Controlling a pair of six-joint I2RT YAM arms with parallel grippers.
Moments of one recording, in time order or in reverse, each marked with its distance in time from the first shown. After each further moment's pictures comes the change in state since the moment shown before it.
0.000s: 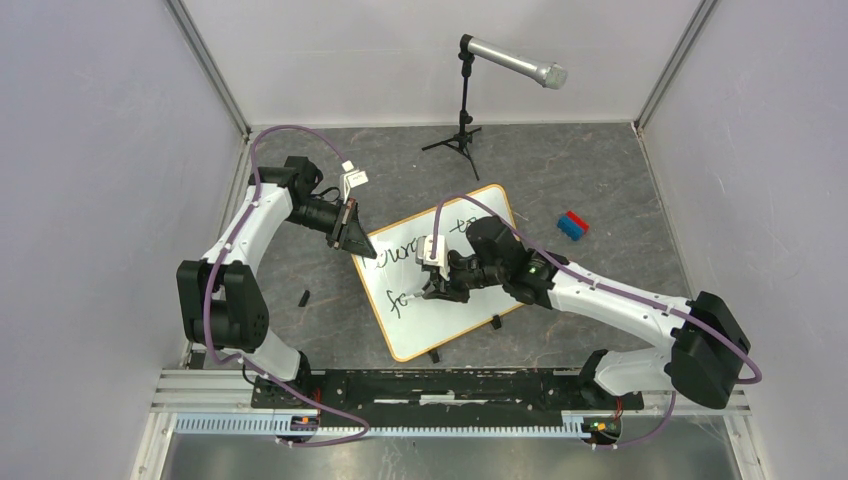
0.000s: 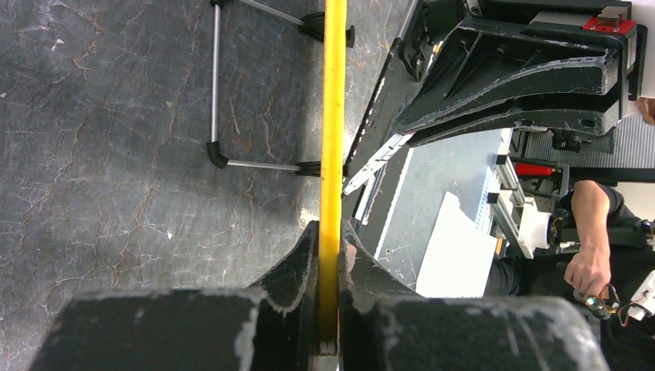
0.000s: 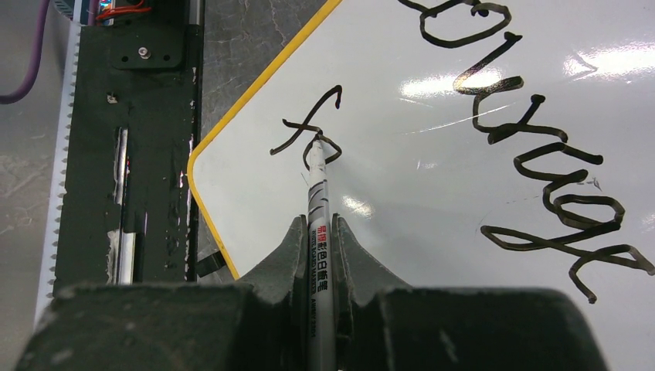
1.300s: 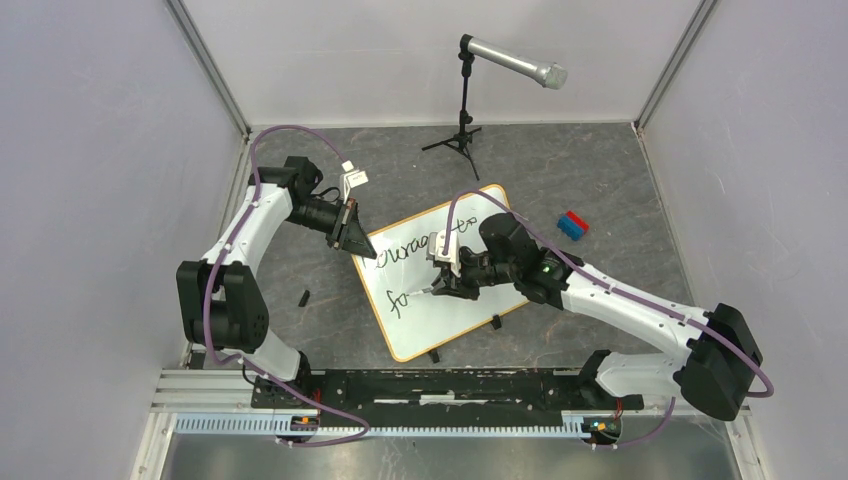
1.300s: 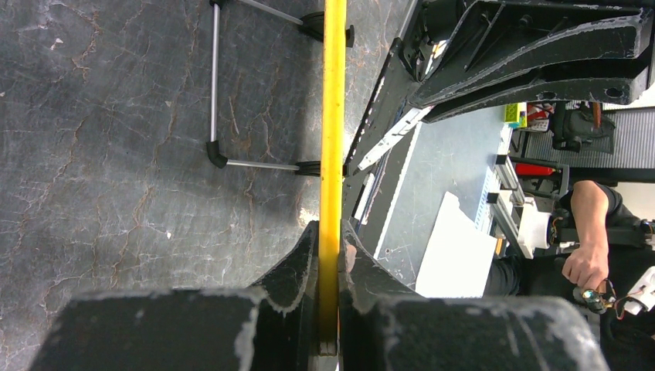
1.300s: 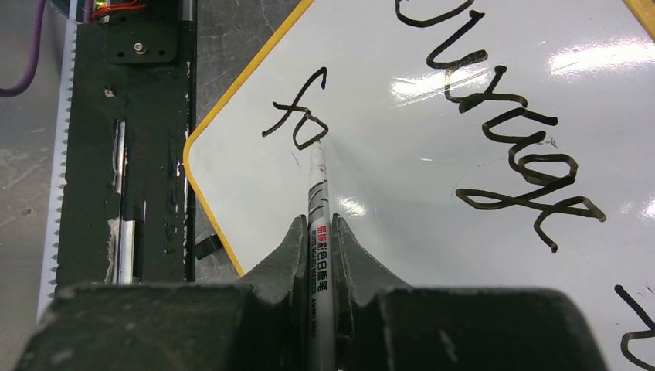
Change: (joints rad) left arm 0.000 -0.003 0.000 -0.002 0.000 0.000; right arm -0.041 -0.071 -0.010 -0.055 -0.021 -0.014
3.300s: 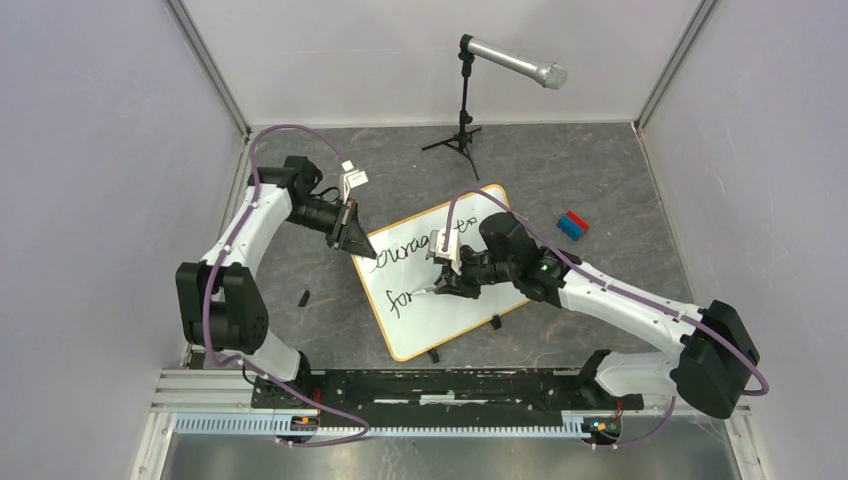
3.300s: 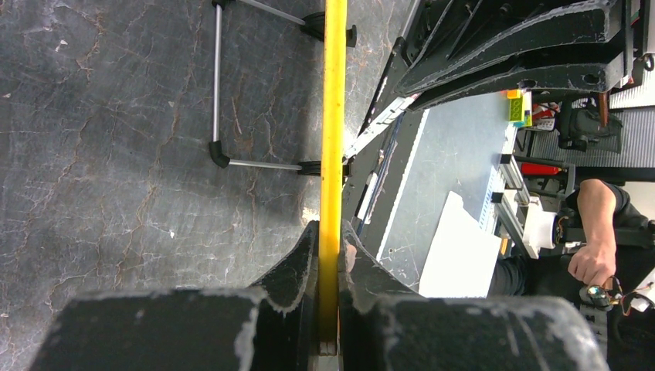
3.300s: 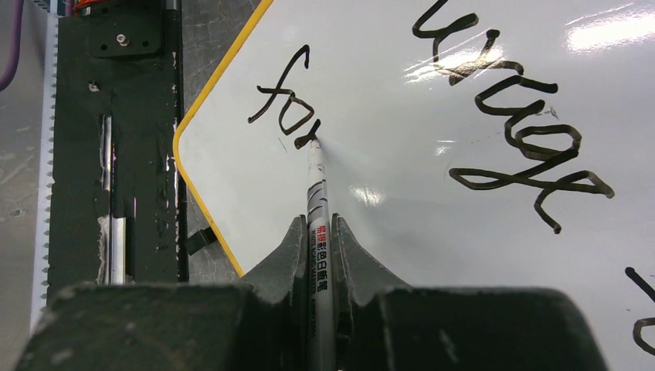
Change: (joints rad) left arm 0.000 -0.006 0.000 0.002 -0.006 0.000; right arm -0.022 0.021 -0.019 0.011 0.021 0.011
